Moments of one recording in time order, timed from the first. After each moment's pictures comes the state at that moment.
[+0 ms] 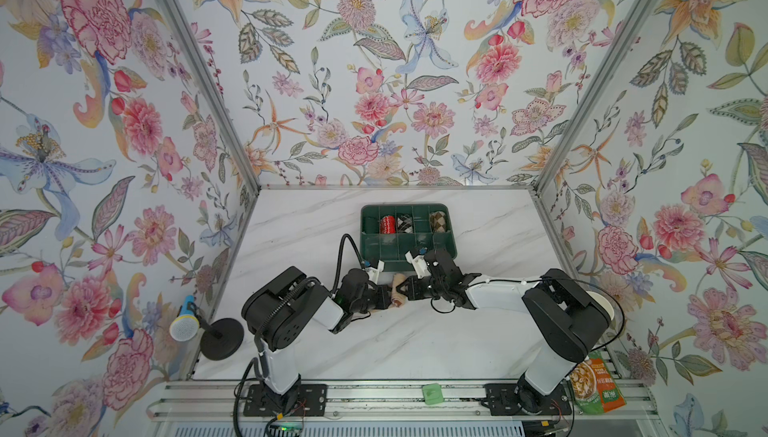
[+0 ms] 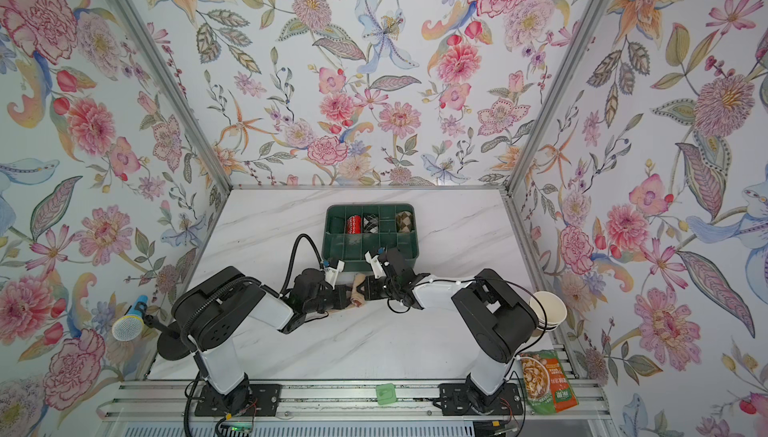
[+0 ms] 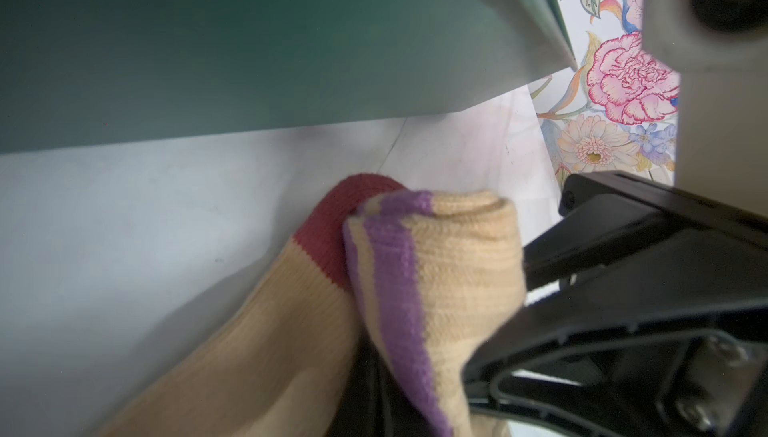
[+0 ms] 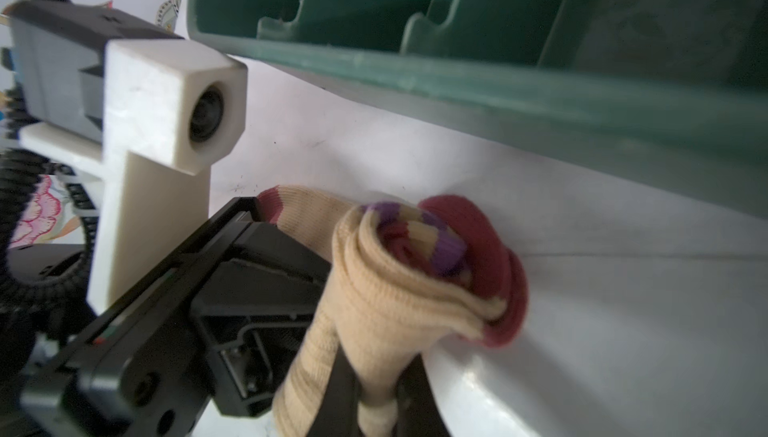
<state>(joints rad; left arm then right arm) -0.65 1.84 0.48 0.83 0.42 -0.74 0.74 1.73 0.82 0.12 -0.37 0.56</state>
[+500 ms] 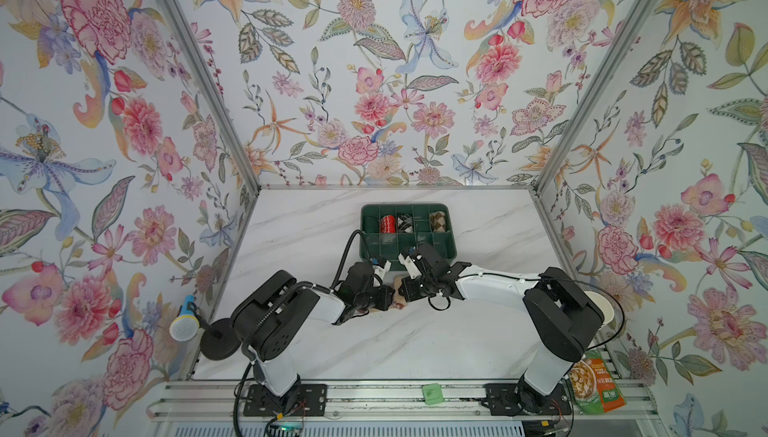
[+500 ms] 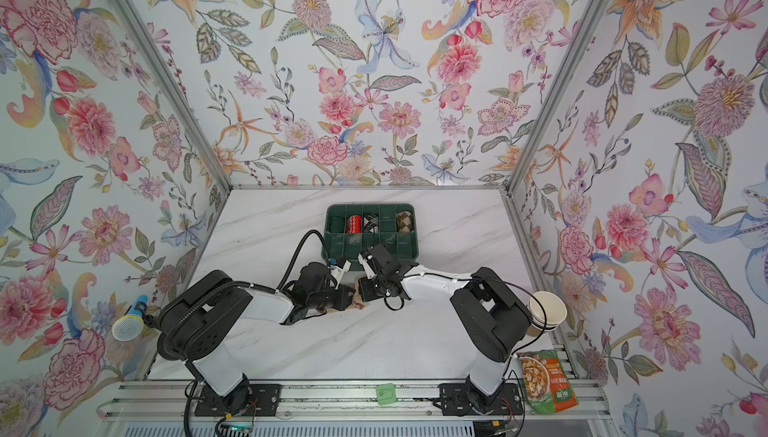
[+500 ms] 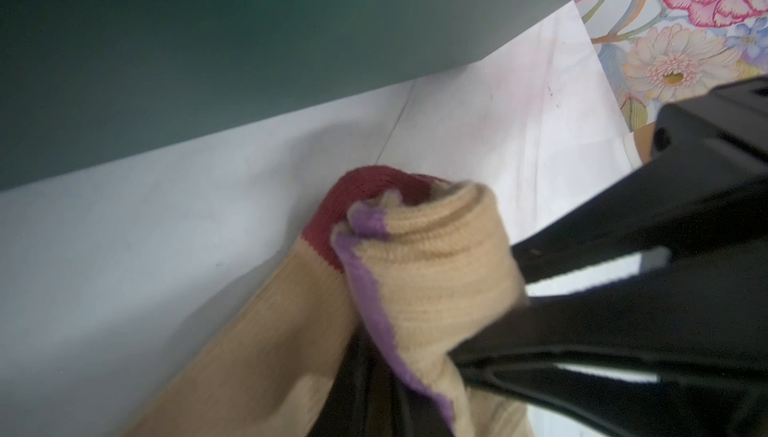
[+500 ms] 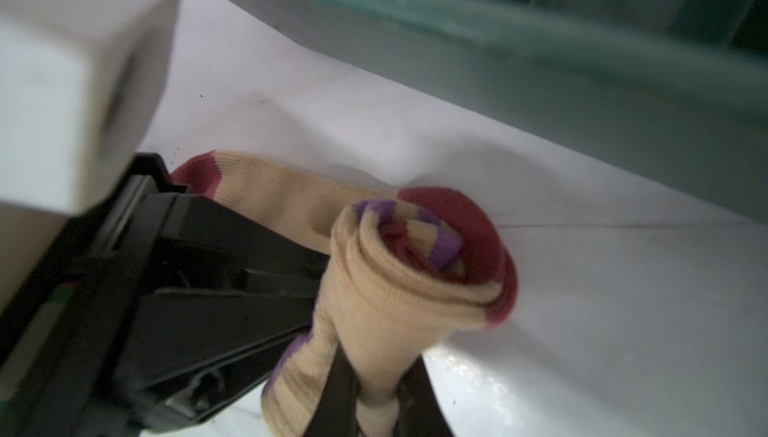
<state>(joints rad) -0.65 1.73 0.57 0.46 0.38 -0.46 0.80 1.76 1.00 -0.24 -0.20 0.42</state>
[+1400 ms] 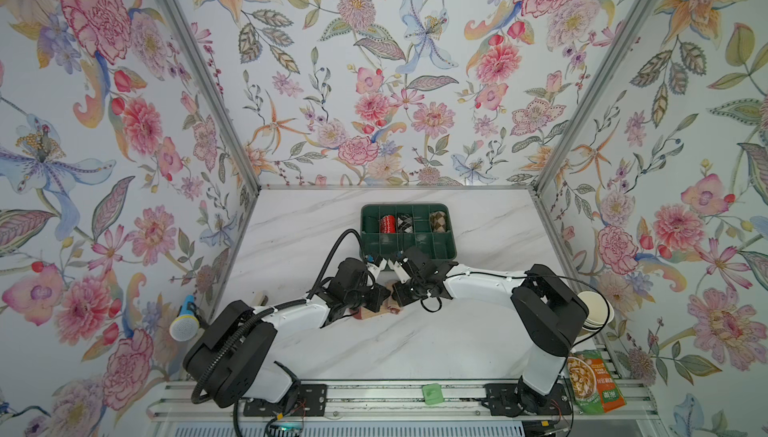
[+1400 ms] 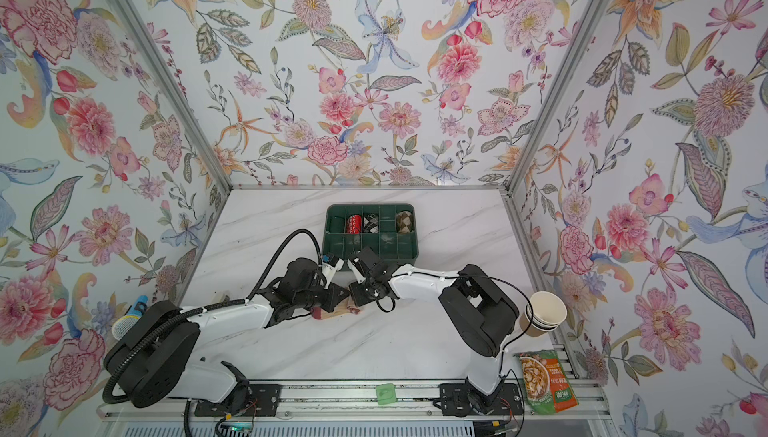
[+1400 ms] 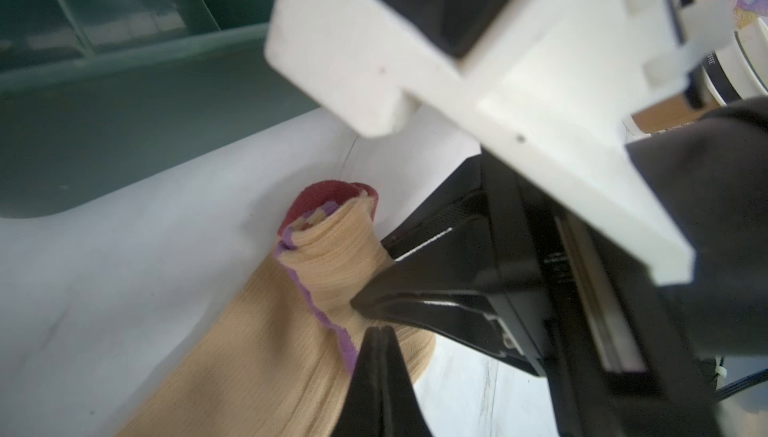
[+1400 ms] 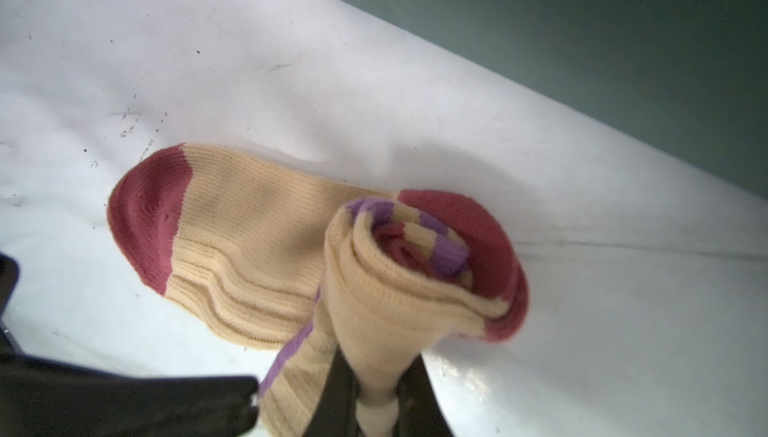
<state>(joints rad) -0.63 1.44 0.57 0.14 0.36 -0.33 0.86 1.82 1.08 -0.32 -0.16 0.38</state>
